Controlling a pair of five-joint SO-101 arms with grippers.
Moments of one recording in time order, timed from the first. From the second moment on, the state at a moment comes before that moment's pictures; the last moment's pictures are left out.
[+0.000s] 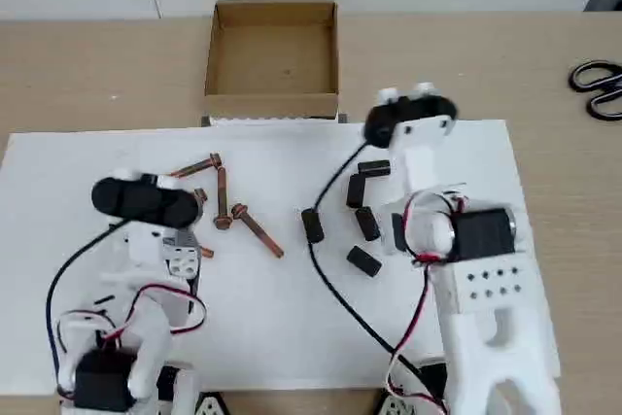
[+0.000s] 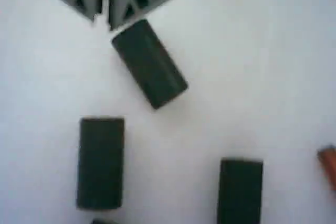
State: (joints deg) left arm 1.1 -86.6 62.5 74.3 -2.0; right arm -13.0 -39.3 25.8 87.9 5.1
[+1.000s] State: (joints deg) left arm -2.1 -39.3 34.6 92.1 -14.9; right arm -26.6 -24.3 24.5 94.7 24.2
